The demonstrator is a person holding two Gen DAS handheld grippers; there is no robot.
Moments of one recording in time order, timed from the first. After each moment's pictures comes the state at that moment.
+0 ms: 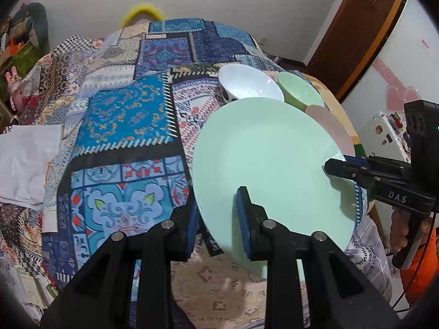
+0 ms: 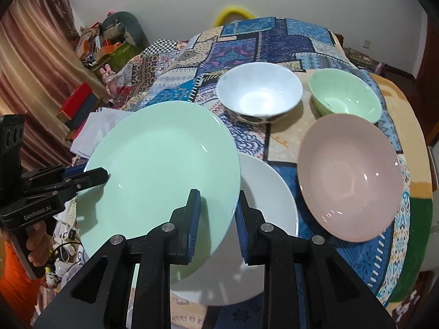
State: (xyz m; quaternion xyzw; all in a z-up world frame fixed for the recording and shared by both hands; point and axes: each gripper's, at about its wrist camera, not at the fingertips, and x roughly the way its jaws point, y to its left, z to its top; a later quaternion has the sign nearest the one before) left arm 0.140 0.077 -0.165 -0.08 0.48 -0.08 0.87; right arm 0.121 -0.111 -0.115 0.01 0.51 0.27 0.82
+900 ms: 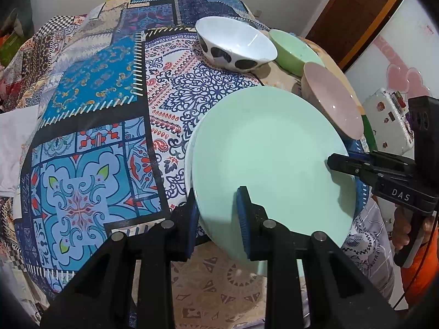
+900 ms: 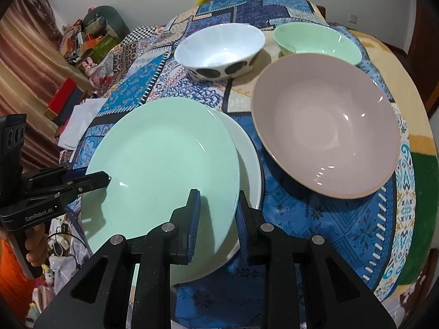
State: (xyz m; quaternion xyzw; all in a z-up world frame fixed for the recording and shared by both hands) left arm 0.153 0.038 -0.222 -0.07 0.54 -0.10 0.83; right arm 0.111 -0.152 -0.157 0.02 0.55 0.24 0.80
